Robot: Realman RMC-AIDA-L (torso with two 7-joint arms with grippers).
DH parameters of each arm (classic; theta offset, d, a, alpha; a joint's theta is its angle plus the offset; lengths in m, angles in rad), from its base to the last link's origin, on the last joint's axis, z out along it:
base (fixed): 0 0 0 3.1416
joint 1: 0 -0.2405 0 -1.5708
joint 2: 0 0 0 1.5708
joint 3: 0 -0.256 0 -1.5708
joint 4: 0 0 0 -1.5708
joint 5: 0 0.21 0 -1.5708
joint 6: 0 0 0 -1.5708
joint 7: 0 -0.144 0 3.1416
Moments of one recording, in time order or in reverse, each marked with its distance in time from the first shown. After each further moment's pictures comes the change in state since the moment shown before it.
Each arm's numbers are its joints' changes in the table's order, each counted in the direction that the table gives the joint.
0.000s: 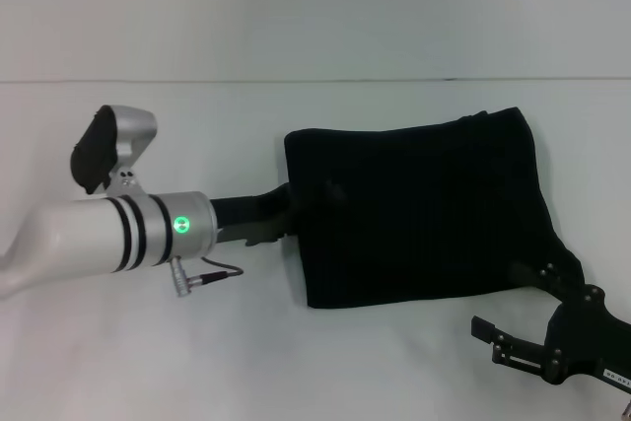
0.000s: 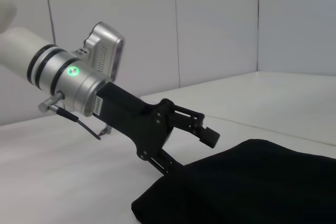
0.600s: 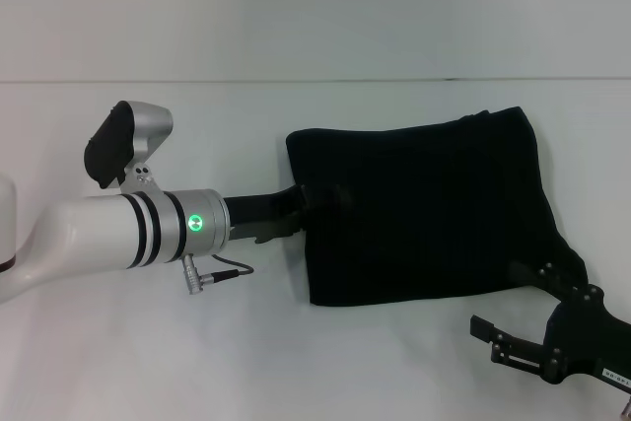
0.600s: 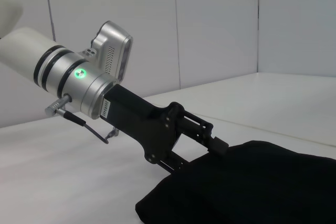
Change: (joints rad) left arm 0.026 0.009 -0.014 0.015 -0.004 -0.028 -0.021; right arm -0.001 -0.002 0.000 0.000 0.001 -0.001 -0.002
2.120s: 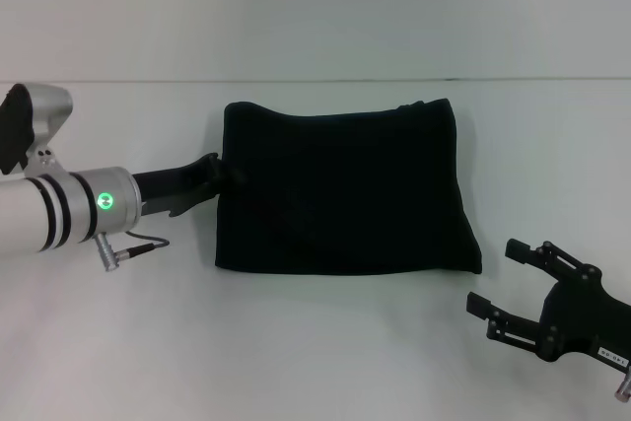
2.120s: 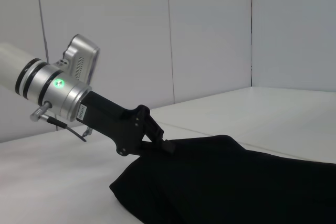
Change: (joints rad) left arm -0.078 -0.094 0.026 -0.044 -0.032 -0.011 -0.010; right arm -0.031 -0.002 -0.042 -0.011 0.002 -0.004 -0.003
